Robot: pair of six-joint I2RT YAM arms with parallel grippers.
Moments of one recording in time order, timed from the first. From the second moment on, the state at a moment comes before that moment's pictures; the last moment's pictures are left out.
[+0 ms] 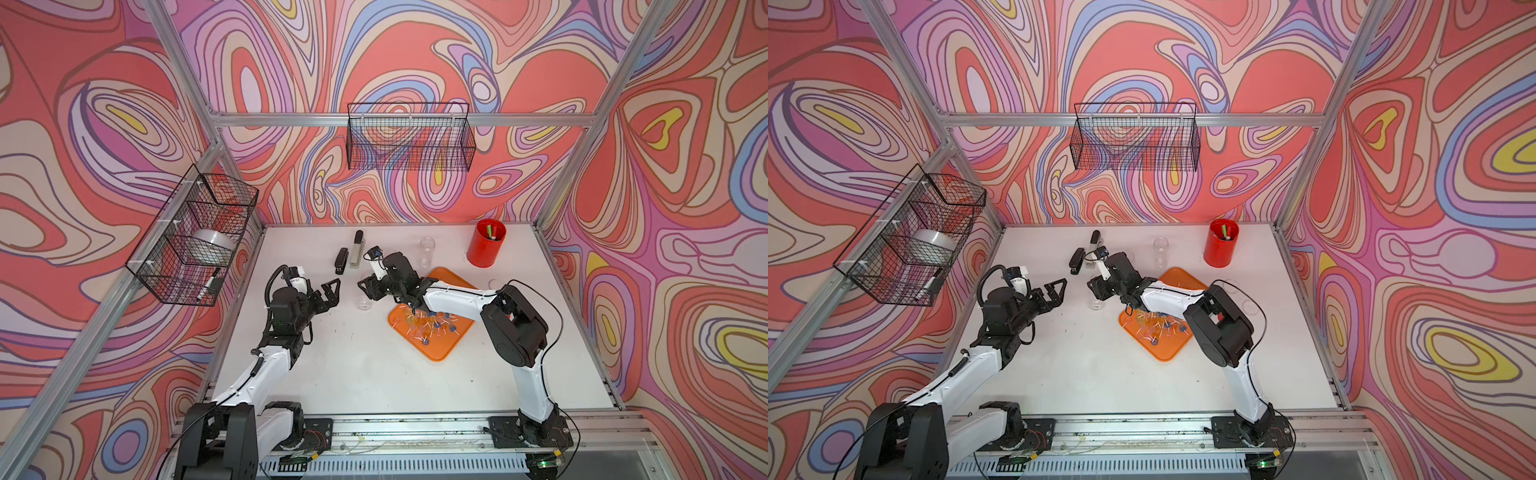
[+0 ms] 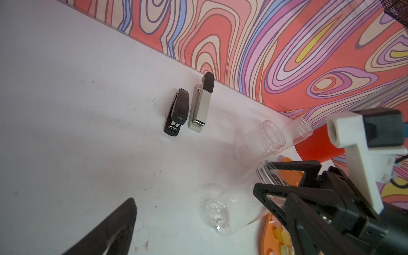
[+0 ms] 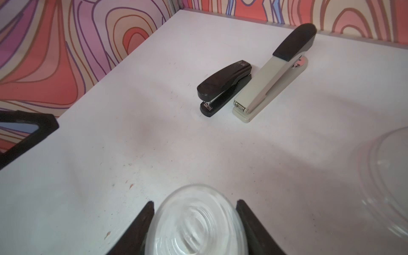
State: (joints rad) left arm -0.04 1.10 0.43 0.33 0.24 -0.51; right arm 0.77 2.09 1.46 0.11 -0.09 0.18
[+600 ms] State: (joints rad) left arm -0.02 1.11 0.43 0.32 0.24 -0.51; right arm 0.81 2.10 1.46 0.10 0.07 0.10
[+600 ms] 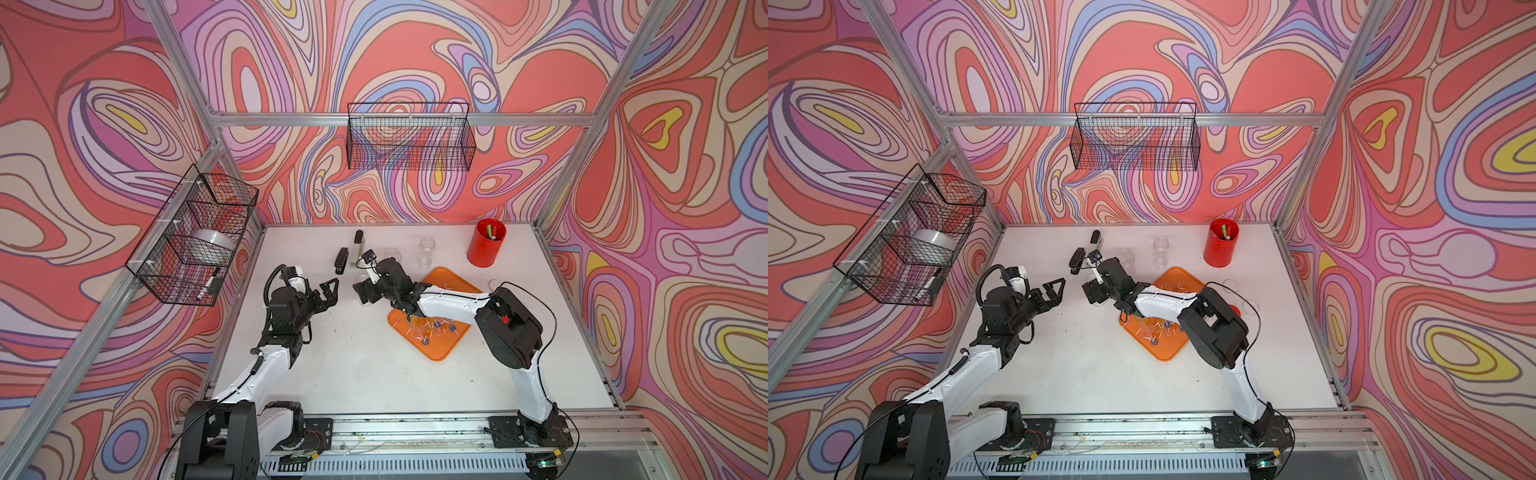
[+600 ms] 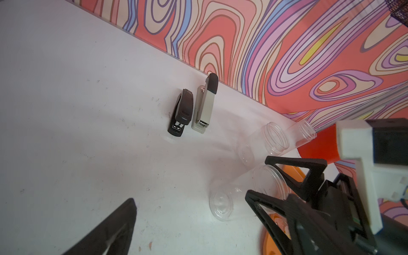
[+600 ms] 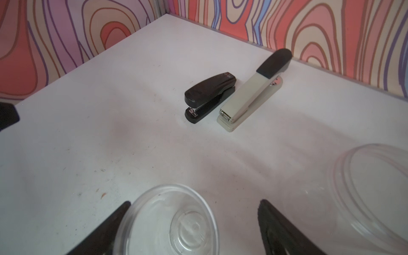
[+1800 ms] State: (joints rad) left arm -0.01 1.22 0.42 0.32 -0.20 -0.24; right arm 0.17 1.67 0.59 0.60 0.38 -0.04
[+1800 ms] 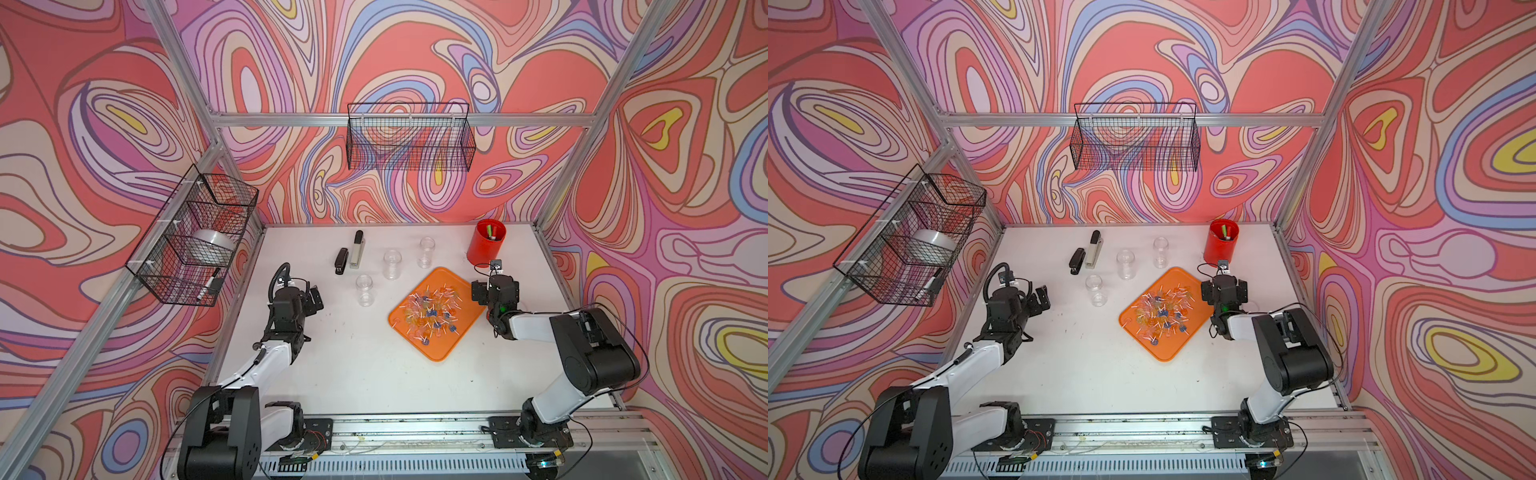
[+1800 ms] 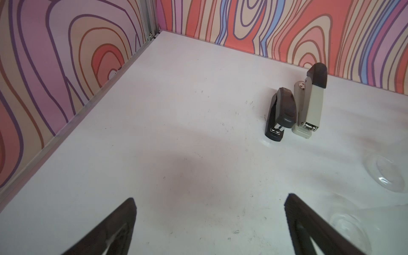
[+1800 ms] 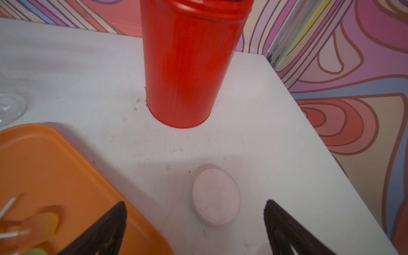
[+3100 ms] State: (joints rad) left arm 0.00 1.54 0.38 0.78 -0.05 -0.02; right arm 0.00 1.70 0.46 0.96 0.14 0.05
